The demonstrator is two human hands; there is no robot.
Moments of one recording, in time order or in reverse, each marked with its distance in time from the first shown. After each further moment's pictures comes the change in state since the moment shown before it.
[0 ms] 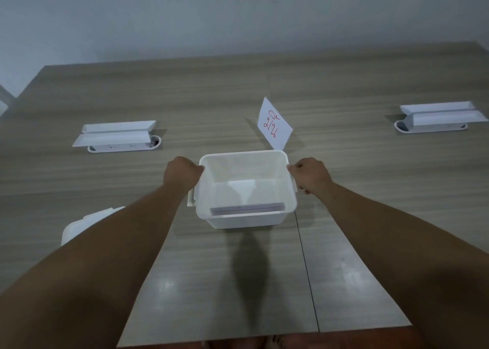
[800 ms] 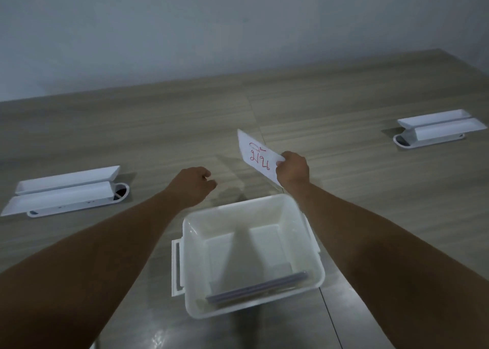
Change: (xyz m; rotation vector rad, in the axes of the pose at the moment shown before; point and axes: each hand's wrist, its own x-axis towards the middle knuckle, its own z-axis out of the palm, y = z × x) left_hand 0.142 0.066 0.038 0.189 -0.242 0.431; right_hand 0.156 -0.056 0.038 0.074 0.349 -0.001
